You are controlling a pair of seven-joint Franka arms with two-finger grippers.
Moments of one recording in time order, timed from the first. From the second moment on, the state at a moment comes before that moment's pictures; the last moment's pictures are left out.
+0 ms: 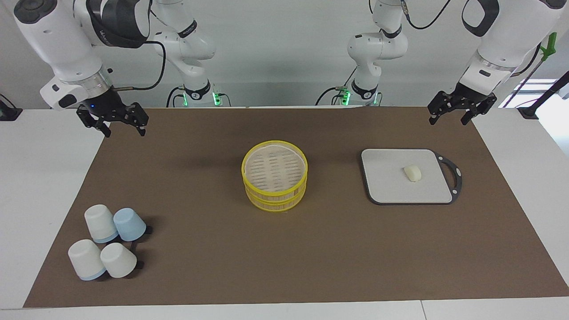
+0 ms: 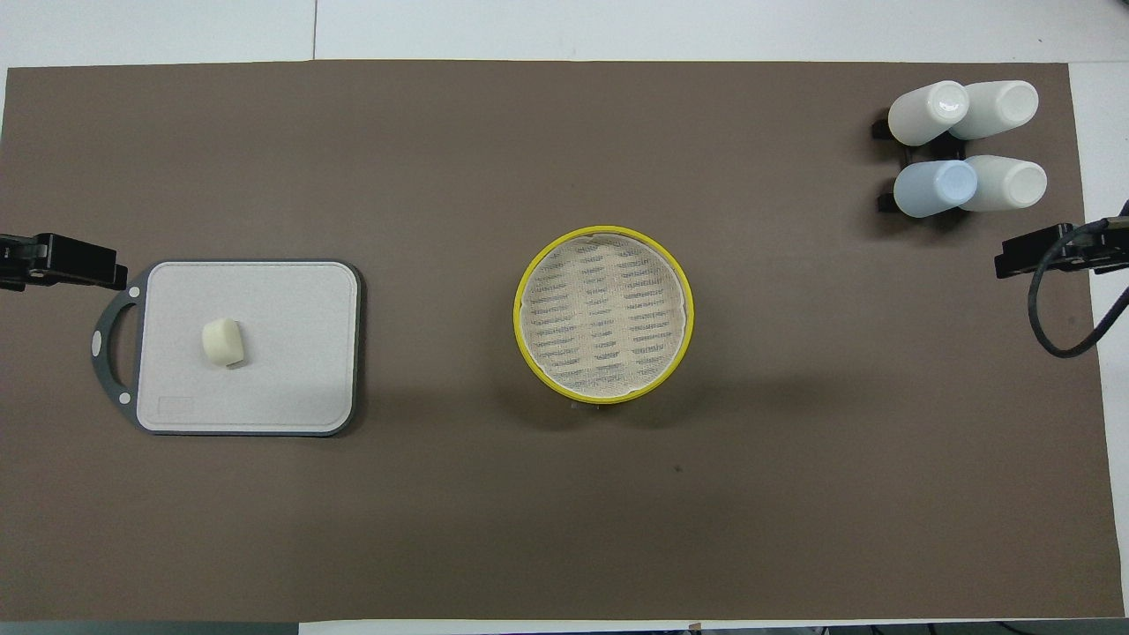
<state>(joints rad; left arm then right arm) -0.04 -0.03 0.02 -1.63 -0.02 1.59 0.07 -0.11 -0.01 0.03 -1.68 0.00 1.67 -0.09</state>
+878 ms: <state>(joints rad) -0.04 -0.04 0.02 -1.67 -0.02 1.61 0.01 -0.03 -0.01 0.05 -1.70 0.00 1.67 -0.01</state>
